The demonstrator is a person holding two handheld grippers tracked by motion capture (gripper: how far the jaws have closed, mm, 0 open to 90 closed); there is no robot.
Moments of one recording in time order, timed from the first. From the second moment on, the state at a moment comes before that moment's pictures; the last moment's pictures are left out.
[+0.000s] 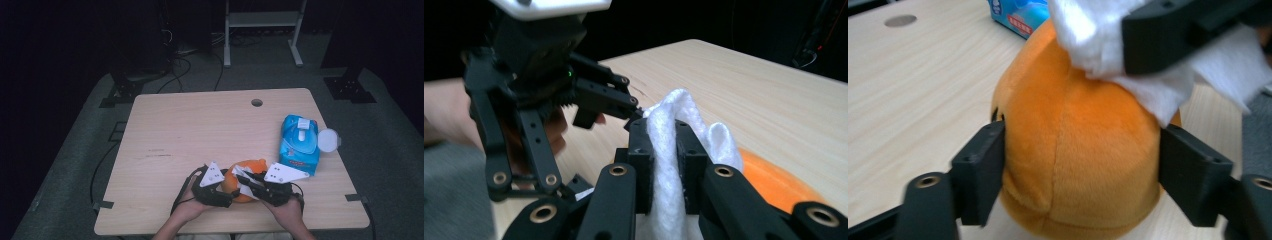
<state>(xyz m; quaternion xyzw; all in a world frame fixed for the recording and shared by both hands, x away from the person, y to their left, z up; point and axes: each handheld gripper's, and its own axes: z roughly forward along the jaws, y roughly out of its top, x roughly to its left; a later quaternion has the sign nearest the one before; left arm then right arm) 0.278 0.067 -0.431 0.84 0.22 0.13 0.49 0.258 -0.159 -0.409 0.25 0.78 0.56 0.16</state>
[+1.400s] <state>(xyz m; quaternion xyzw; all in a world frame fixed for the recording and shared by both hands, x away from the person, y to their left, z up) 0.272 0.055 -0.418 0.84 0.17 0.17 0.50 0.263 -0.174 -0.402 0.26 0.76 0.57 0.16</state>
